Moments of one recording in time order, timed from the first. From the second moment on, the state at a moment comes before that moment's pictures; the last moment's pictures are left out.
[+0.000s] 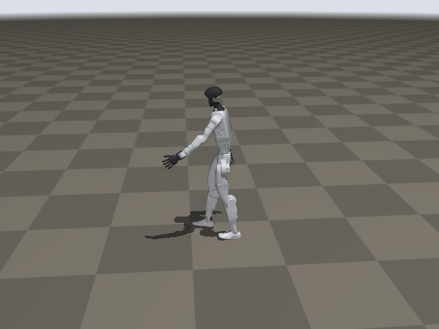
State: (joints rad) left arm -0.76 0.45 -0.24 1.25 -0.39 -0.10 0.08; right arm 0.02 -0.21 0.38 1.39 -0.12 0.08 0.00; waist -0.14 -0.12 0.23; left_leg 0.21 -0.05 0.23 -0.03 -0.36 -0.11; right_leg -0.16 -0.09 -0.11 -0.03 0.11 0.26
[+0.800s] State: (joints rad) left arm 0.16 0.35 0.12 1.56 -0.50 -0.05 0.17; right arm -0.41 -0.34 0.33 1.08 0.04 0.04 -0.20; waist 0.33 -0.17 0.12; left_leg -0.05 -0.04 0.35 0.26 -0.32 0.04; right_leg -0.08 -0.15 -0.02 -0.08 -0.03 0.26
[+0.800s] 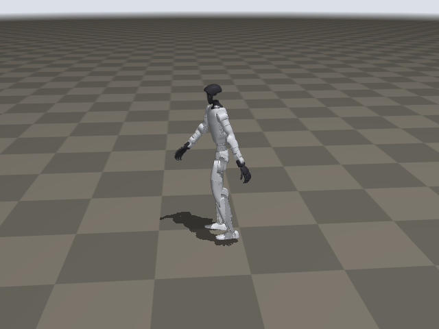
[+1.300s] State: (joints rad) left arm -0.73 0.44 -0.22 1.22 -0.39 -0.12 0.09; right arm 0.19 -0.22 0.37 1.28 -0.04 0.07 -0.07; waist -0.08 -0.09 0.21; left_leg 0.18 -0.02 0.29 -0.05 -0.33 -0.15; right_leg -0.16 -0.10 -0.13 -0.05 0.09 0.26
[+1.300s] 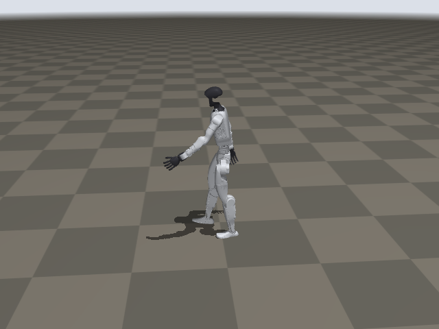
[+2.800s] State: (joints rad) left arm -0.65 0.22 -0.40 0.75 -0.29 -0.27 -0.47; right arm 0.17 -0.20 0.30 1.36 -0.26 0.04 0.24; waist 0.03 -0.16 0.09; left_leg 0.14 0.02 0.29 0.00 -0.36 -0.11; right_leg -0.10 -0.29 -0.43 -0.02 -0.04 0.25
